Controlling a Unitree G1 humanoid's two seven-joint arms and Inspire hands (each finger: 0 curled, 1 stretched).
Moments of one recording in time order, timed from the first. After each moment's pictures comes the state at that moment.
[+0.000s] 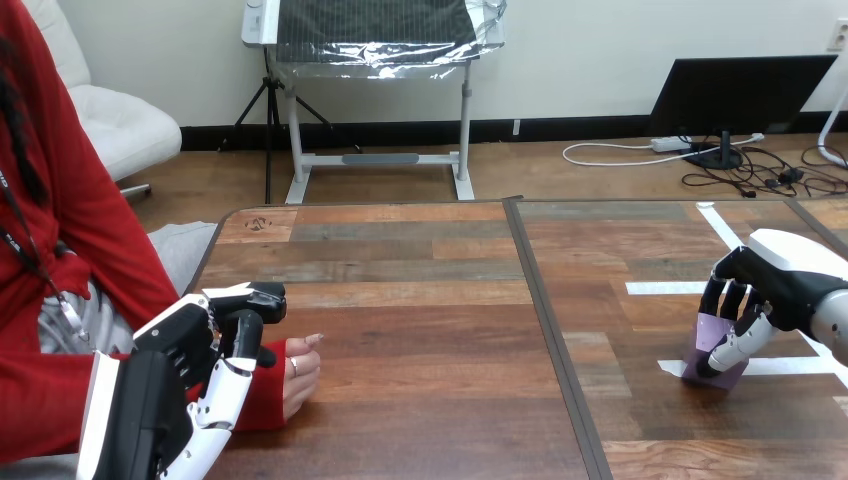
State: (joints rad) left arm 0.52 0.13 0.02 -0.24 0.00 -0.57 -0.01; right arm -0.73 -0.69 0.36 1.29 -0.60 -0.39 0.04
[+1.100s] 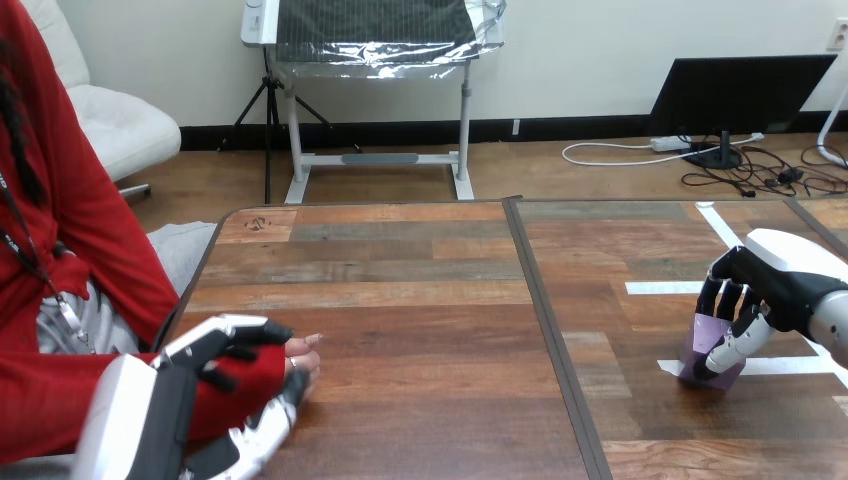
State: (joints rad) left arm 0.57 0.15 0.13 -0.34 0.55 -0.40 0.08; right arm -0.73 -0.69 0.36 1.29 -0.60 -0.42 0.03
